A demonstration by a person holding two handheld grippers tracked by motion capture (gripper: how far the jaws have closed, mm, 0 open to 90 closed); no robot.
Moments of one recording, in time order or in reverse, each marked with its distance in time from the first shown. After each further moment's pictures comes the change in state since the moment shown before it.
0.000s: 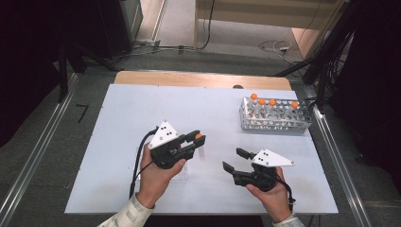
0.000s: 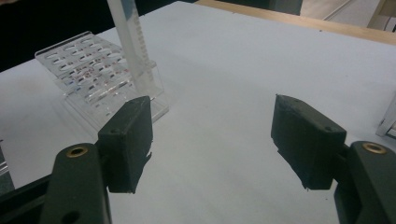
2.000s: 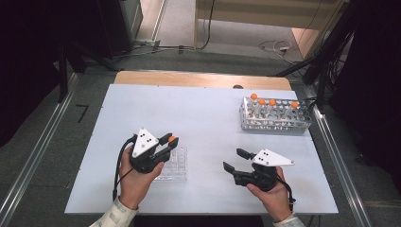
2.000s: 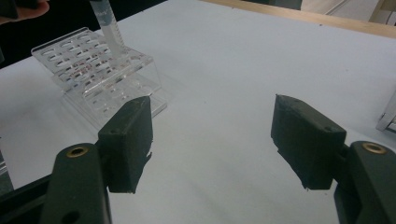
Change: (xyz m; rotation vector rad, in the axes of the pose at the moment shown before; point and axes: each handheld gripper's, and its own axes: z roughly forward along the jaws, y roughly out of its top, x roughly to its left) left arm 0.032 -0.036 -0.025 0.074 0.233 0.069; right arm -0.002 -0.002 0.001 0.016 0.001 0.008
